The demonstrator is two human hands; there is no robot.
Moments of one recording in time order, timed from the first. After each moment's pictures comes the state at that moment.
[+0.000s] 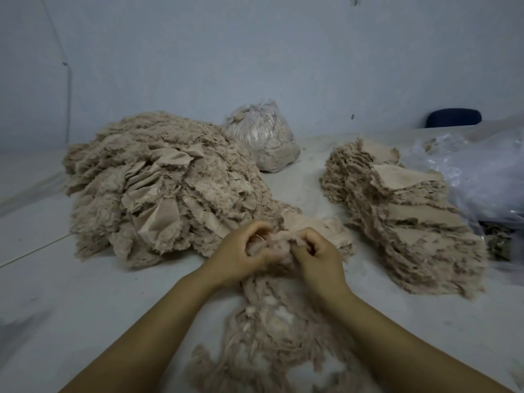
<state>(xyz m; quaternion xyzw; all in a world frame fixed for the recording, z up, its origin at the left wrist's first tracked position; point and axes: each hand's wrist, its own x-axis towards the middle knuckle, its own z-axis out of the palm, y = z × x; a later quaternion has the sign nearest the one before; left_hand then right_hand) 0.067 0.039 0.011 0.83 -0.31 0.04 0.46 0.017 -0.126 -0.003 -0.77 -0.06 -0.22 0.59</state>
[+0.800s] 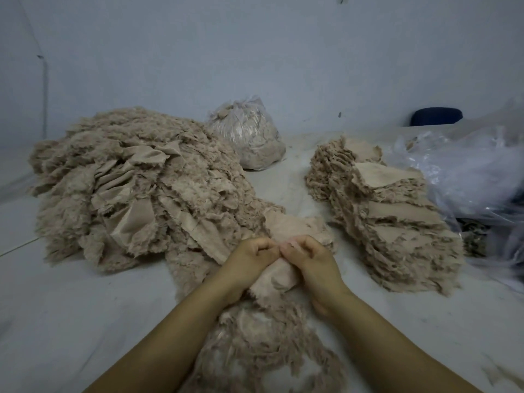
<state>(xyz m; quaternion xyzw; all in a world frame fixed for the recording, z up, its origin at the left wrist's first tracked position) 0.047 -0.020 0.005 0.75 -0.16 -0.12 0.63 0.016 -0.151 -0.011 -0.63 0.06 -0.08 0.77</state>
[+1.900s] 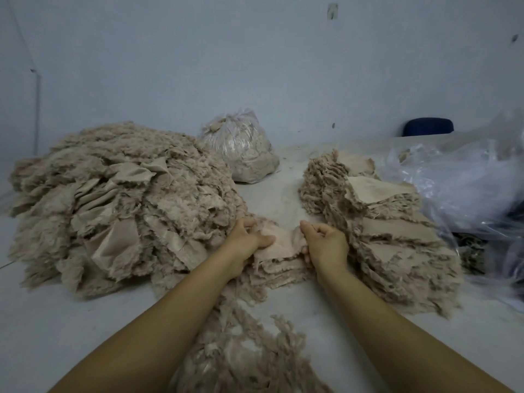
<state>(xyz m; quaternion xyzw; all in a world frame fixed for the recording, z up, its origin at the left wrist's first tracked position) 0.134 -0.046 0.010 0.72 -0.01 -0.12 0.68 0.085 -0.191 0.005 -0.70 0.19 -0.24 0.65</state>
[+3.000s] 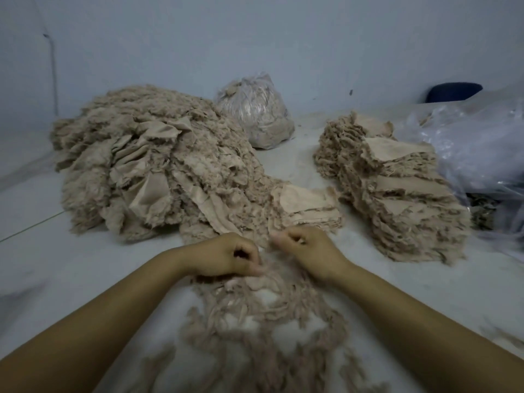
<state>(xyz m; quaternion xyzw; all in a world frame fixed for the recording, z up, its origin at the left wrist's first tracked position) 0.043 0.055 0.013 0.83 -0.36 -0.25 0.35 -0.002 -0.149 -0.004 -0.87 -0.10 -0.04 0.47</state>
